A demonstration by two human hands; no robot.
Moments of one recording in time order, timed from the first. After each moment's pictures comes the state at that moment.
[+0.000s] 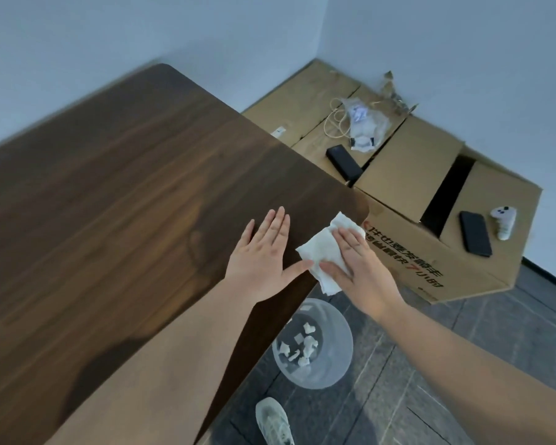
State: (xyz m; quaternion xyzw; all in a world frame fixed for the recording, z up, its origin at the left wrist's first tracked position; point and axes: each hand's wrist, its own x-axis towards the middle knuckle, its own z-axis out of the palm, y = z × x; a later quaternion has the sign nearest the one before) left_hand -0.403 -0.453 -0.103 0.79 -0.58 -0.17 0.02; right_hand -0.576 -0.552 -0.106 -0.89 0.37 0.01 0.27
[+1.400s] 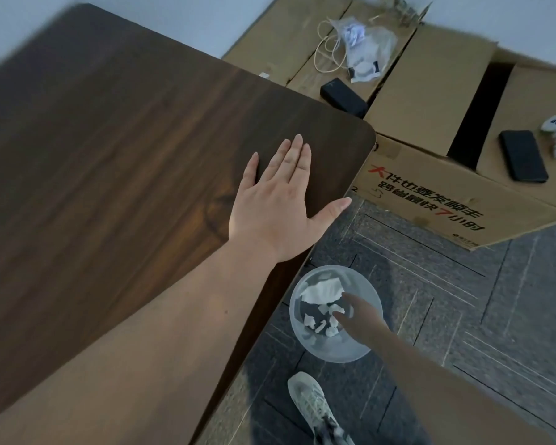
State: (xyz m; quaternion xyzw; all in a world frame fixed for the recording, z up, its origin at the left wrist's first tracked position) left_hand -0.437 -0.507 -0.128 0.78 -0.62 -0.07 0.05; right_hand -0.648 -0.494 -0.338 -0.65 0.56 0.20 0.48
